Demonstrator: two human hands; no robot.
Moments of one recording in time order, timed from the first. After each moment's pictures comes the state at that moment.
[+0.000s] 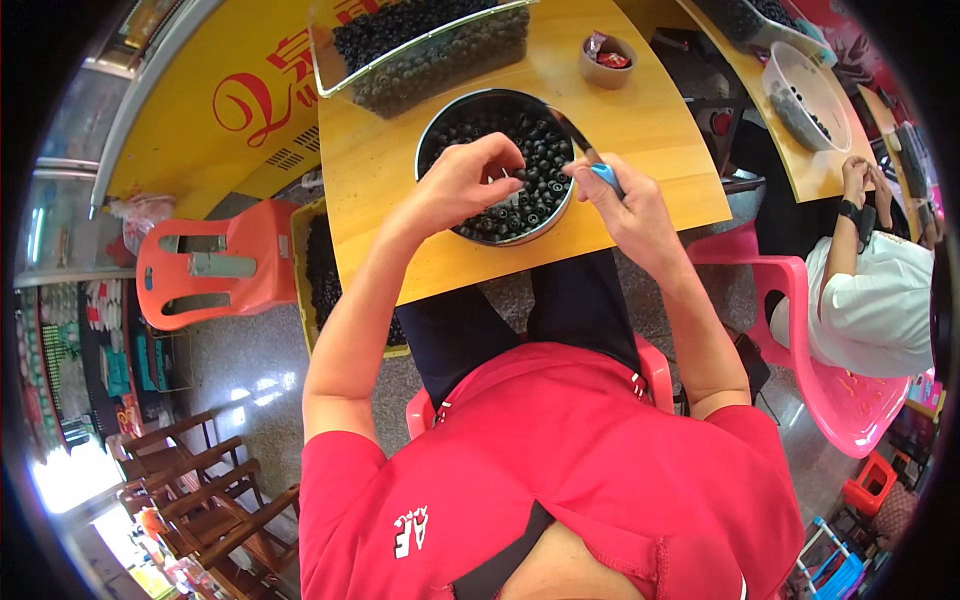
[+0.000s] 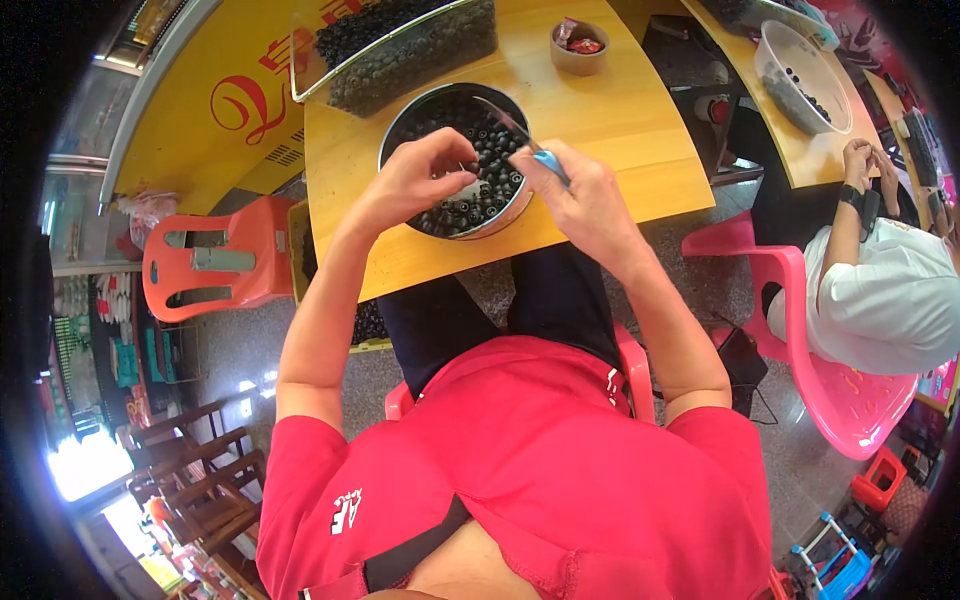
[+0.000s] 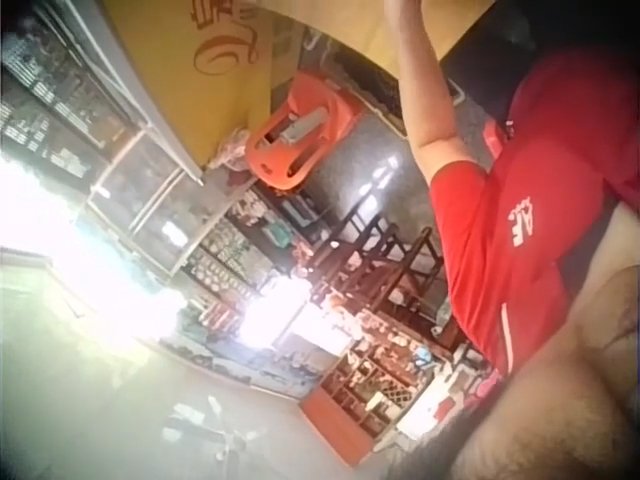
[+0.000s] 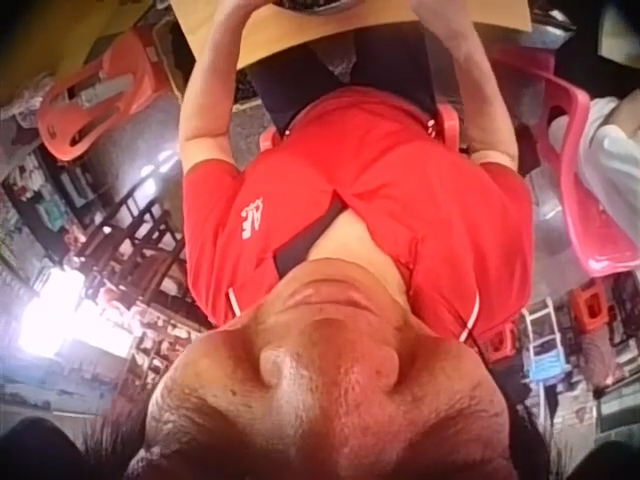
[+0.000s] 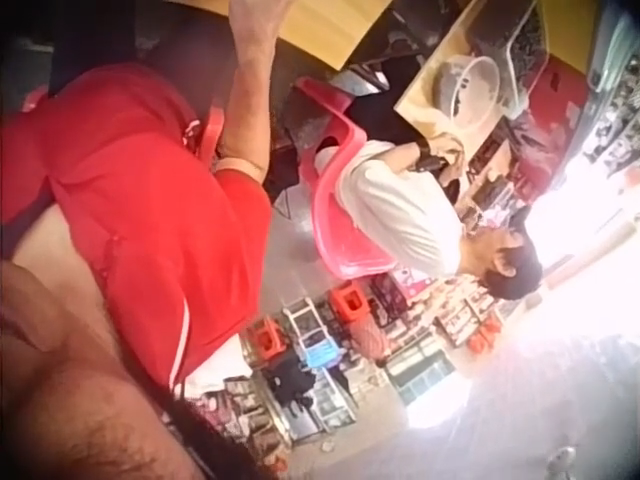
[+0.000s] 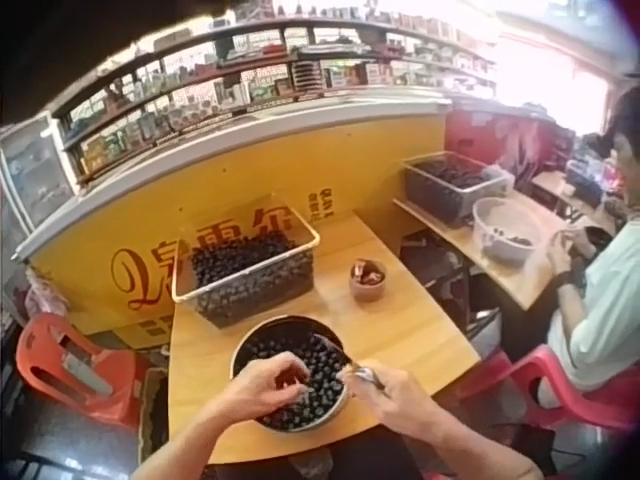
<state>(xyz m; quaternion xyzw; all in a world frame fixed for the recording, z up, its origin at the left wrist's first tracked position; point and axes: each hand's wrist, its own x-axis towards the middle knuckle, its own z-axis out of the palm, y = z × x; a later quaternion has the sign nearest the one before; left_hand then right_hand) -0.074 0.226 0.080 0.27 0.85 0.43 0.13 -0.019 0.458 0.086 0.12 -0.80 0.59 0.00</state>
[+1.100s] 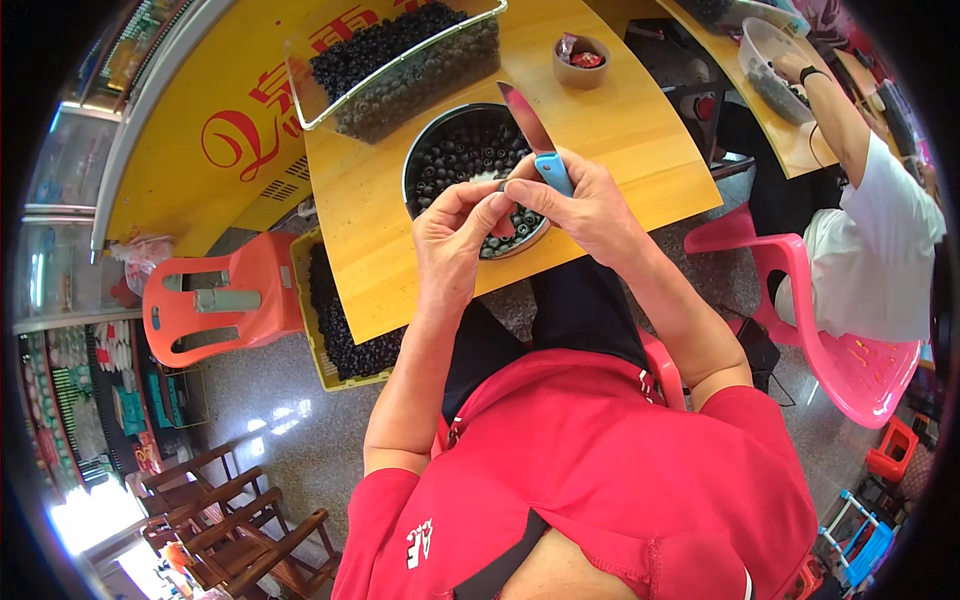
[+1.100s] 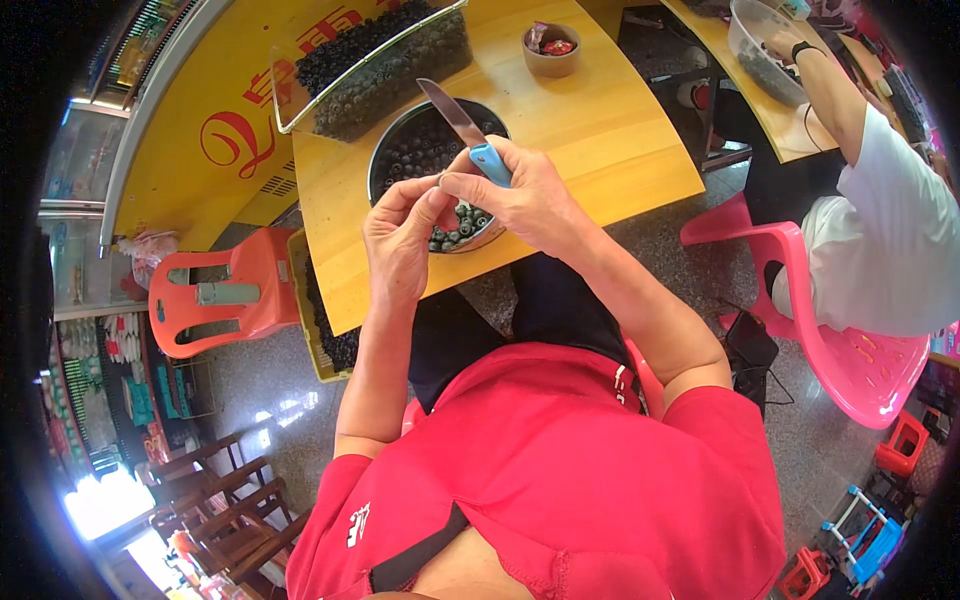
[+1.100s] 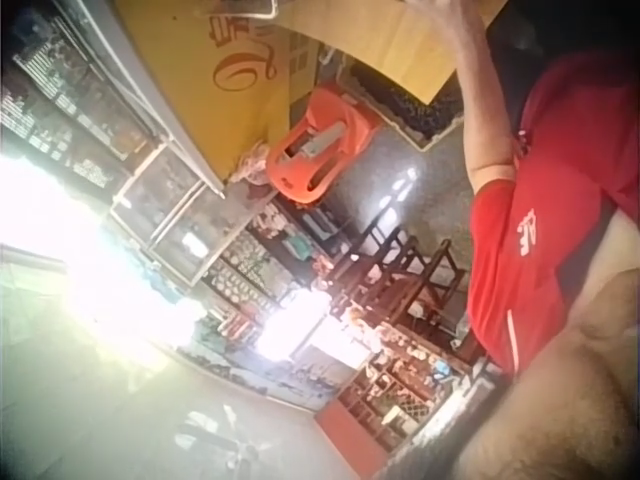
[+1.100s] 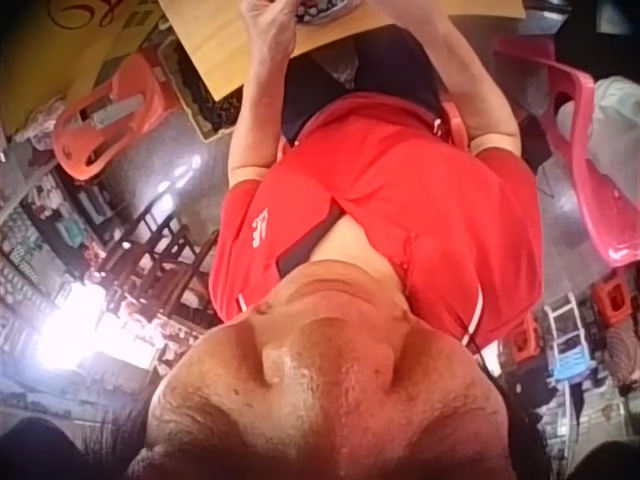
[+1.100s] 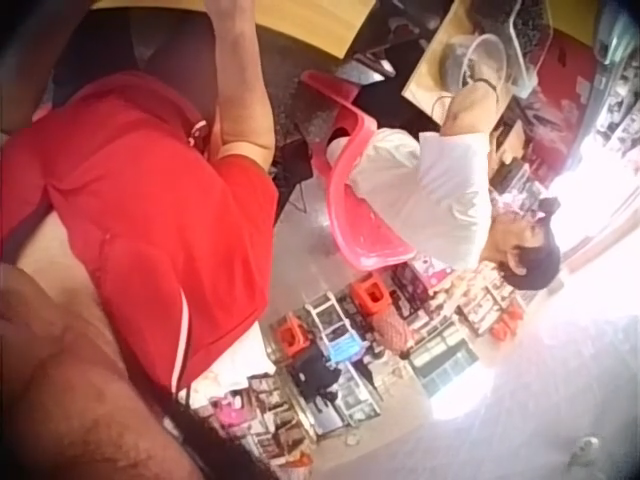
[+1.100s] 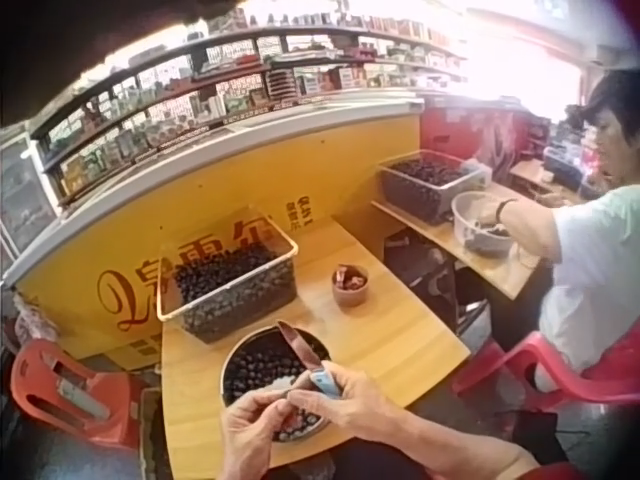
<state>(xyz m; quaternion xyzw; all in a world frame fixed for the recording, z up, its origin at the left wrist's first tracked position) -0.009 0.255 0.078 0.04 0.59 0.81 0.03 -0.026 0.420 0.089 0.12 -0.61 0.78 -0.07</state>
